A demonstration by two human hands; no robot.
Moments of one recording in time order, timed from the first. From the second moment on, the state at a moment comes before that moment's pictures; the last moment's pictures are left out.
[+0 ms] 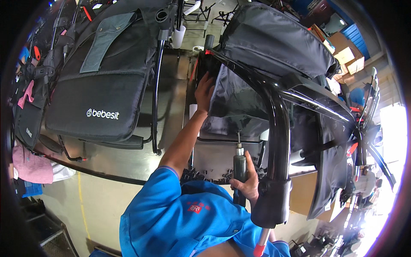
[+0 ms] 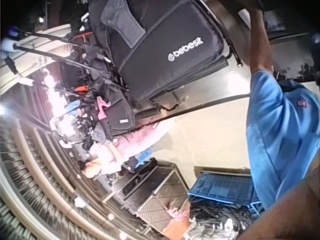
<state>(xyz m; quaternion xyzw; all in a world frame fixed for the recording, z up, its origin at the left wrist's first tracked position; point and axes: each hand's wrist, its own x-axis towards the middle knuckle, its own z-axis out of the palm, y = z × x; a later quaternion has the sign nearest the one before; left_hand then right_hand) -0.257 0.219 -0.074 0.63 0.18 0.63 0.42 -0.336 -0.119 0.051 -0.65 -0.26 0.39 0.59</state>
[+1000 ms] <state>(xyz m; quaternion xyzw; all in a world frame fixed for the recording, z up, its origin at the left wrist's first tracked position) -0.239 0.225 -0.075 0.61 0.23 0.67 0.35 -0.319 -0.062 0.038 -0.72 -0.29 0.43 0.46</state>
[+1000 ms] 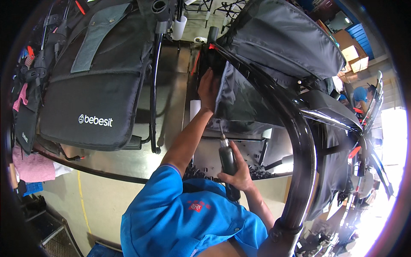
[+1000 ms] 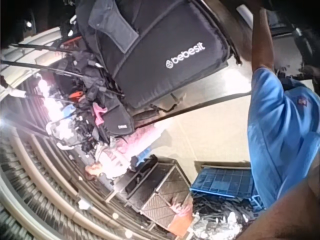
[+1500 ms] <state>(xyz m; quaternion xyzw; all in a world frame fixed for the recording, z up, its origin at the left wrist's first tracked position) -0.193 0.247 -0.095 0.50 0.21 0.70 0.46 -0.297 0.088 0.010 -0.66 -0.32 0.31 0.60</state>
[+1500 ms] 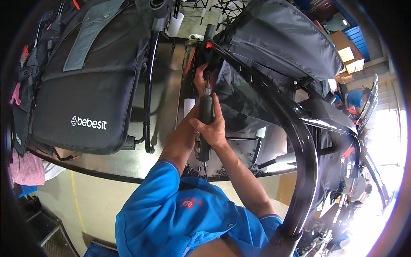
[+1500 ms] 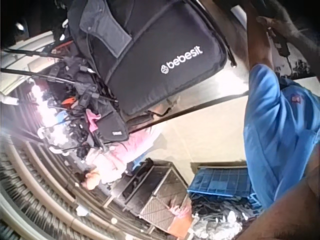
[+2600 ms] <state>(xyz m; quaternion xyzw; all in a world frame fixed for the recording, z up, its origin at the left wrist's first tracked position) -0.183 0.255 -0.119 0.52 0.21 0.76 0.33 -0.276 0.113 0.039 -0.61 -0.11 0.50 0.61</state>
